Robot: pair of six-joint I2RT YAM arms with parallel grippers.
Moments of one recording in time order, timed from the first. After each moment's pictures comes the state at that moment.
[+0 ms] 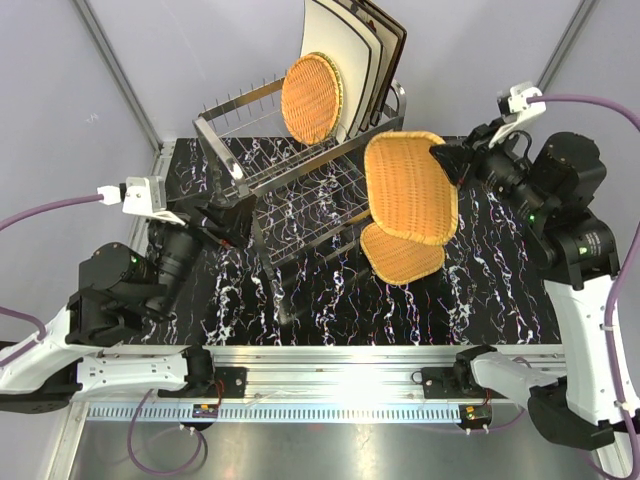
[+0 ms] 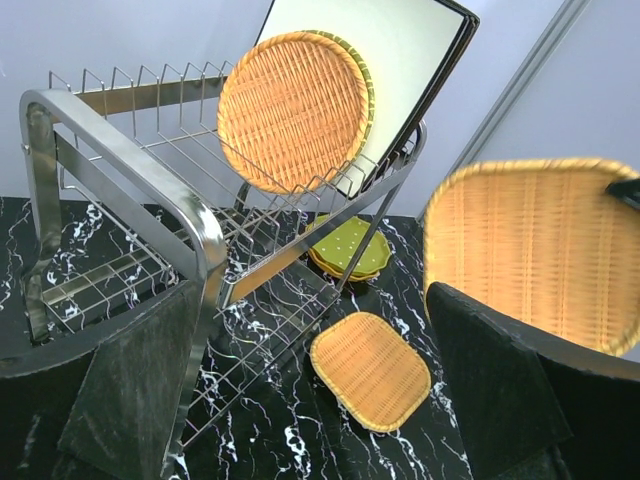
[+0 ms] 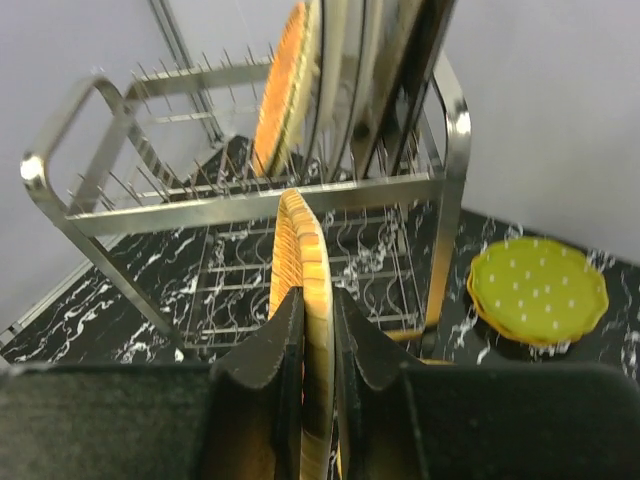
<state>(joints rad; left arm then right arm) -1.29 0.74 1.28 -0.32 -0.94 -0.19 0.29 1.09 1.72 -0.63 -0.28 0.11</state>
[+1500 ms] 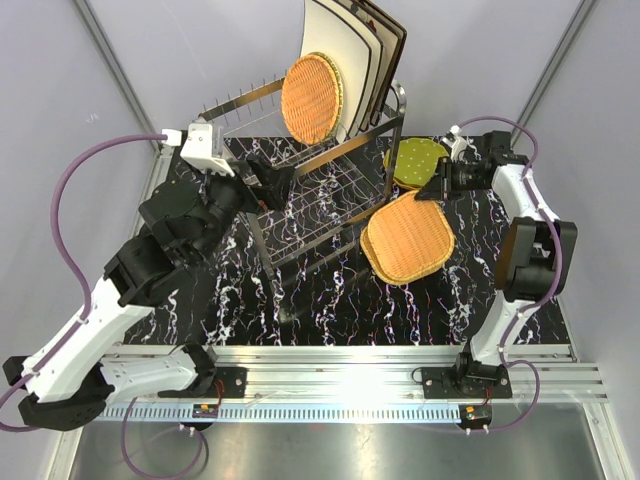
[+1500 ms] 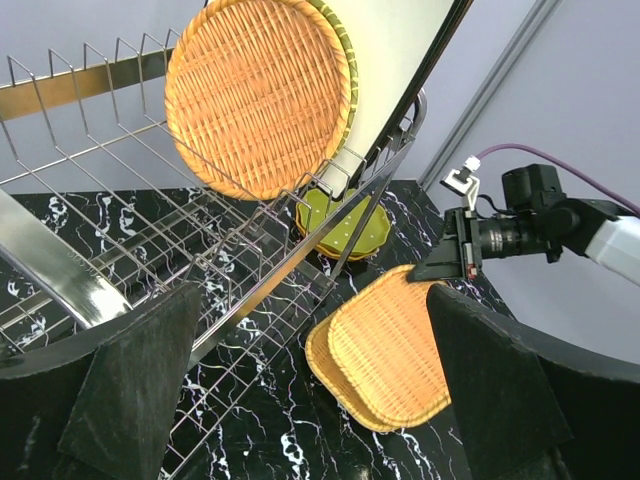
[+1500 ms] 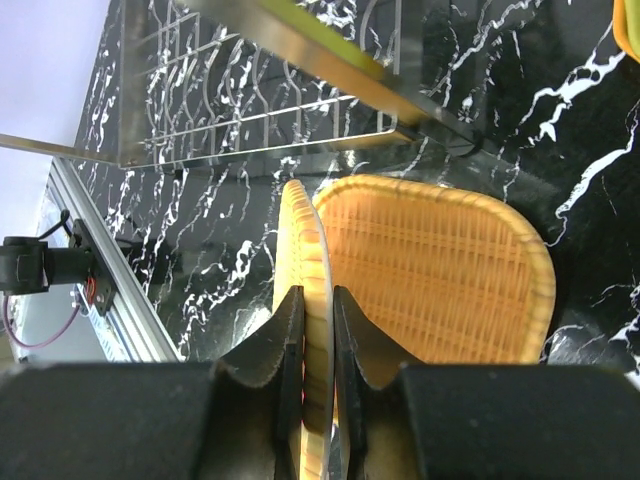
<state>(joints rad) -0.88 1.00 1.45 -0.42 -0.47 -0.32 -0.12 1.87 1.57 -0.75 -0.97 -0.20</state>
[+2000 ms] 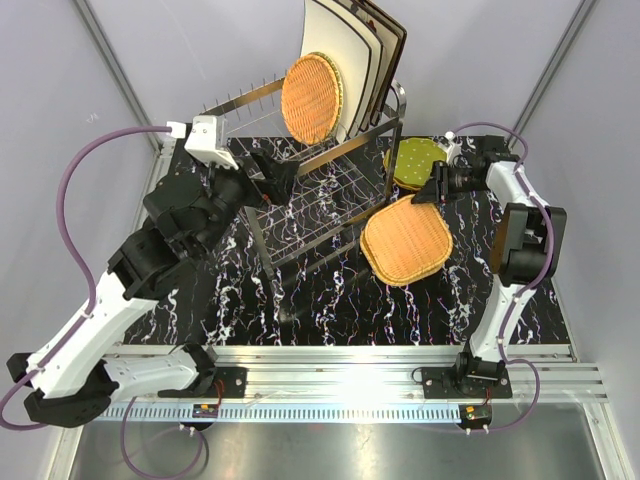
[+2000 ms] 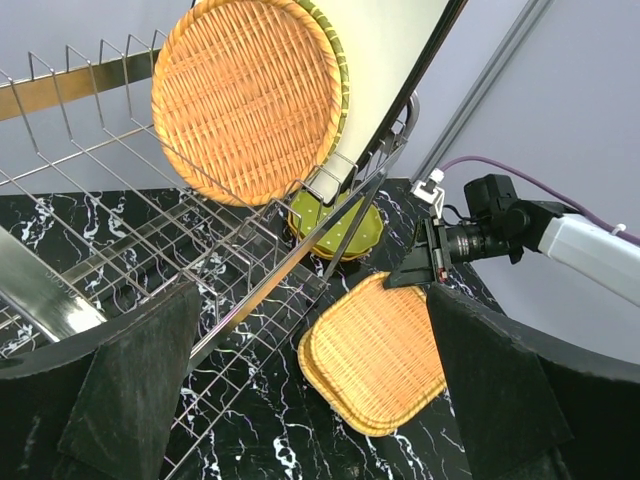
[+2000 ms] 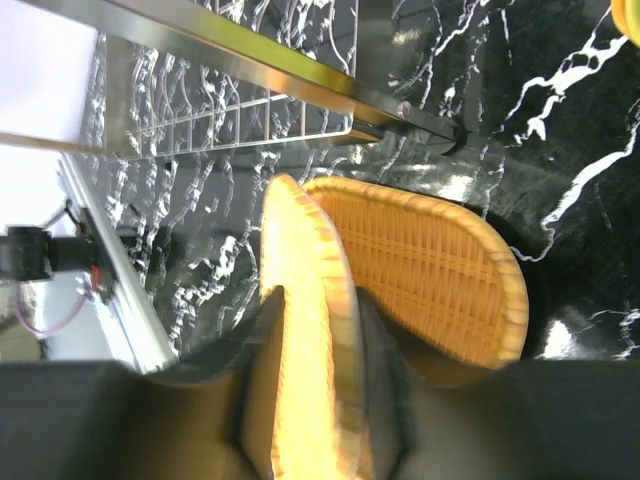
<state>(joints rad) -0.86 1.04 1.49 -0.42 -0.43 -0.34 -0.13 2.03 1.65 -0.78 -1.01 -0.26</state>
